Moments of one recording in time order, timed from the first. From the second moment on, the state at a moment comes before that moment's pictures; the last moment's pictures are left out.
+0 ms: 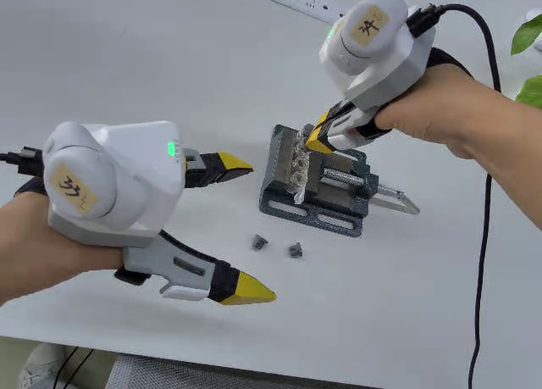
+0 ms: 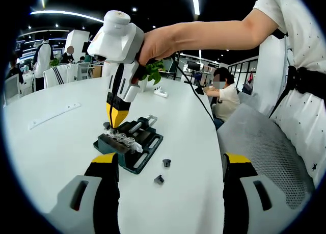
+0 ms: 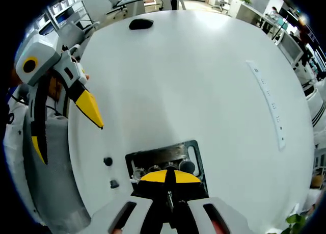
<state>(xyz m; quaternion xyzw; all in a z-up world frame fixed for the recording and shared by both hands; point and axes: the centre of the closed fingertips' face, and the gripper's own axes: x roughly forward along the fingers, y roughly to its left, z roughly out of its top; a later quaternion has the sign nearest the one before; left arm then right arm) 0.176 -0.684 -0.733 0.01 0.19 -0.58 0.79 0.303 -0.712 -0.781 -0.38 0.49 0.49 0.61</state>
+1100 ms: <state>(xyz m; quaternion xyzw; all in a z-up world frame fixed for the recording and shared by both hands) 0.176 -0.686 -0.732 0.01 0.19 -0.58 0.79 0.300 -0.713 -0.783 -0.39 0.50 0.49 0.60</state>
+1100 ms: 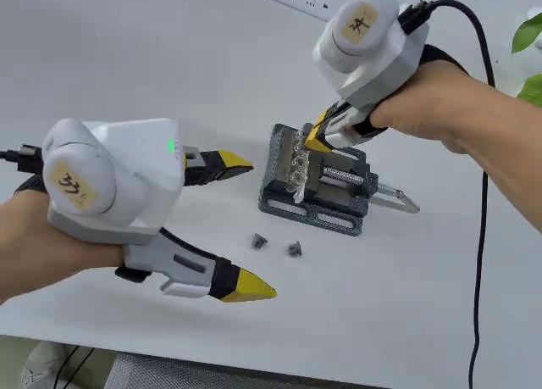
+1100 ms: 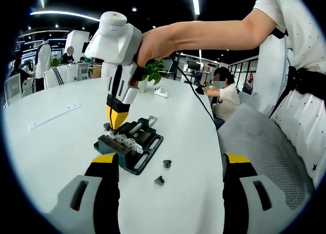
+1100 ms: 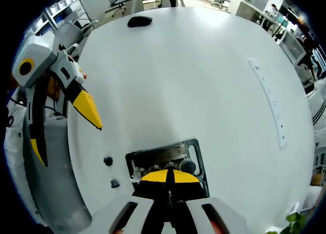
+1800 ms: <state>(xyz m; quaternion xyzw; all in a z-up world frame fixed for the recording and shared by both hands) 0.177 -0.683 -0.725 0.03 0.20 -0.58 0.79 0.299 -0.716 -0.779 -0.32 0.48 0.49 0.66</state>
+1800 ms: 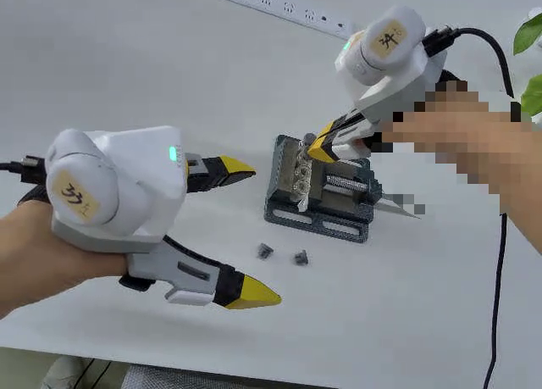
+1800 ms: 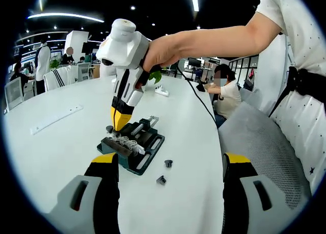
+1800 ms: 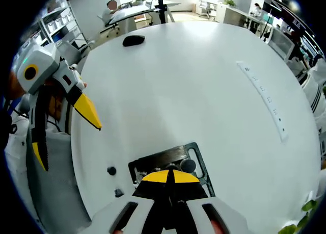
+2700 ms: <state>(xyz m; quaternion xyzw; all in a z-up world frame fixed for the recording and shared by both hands) 0.175 -0.681 -0.713 0.05 0.20 -0.56 0.80 0.282 -0.734 -0.737 -0.23 0.42 0.50 0.72</state>
